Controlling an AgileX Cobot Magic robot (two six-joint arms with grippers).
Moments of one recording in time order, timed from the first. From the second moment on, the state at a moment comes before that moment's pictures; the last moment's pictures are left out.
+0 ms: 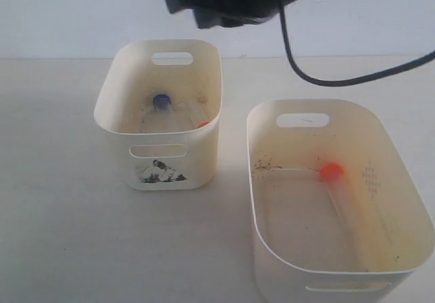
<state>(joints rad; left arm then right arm) -0.02 0.01 0.00 0.18 0.27 -0.02 0.52 1.54 -1.33 0.25 0.55 -0.12</state>
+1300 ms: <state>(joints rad) -0.02 0.01 0.00 0.18 0.27 -0.02 0.58 1.79 -1.21 -0.38 1.22 0.48</state>
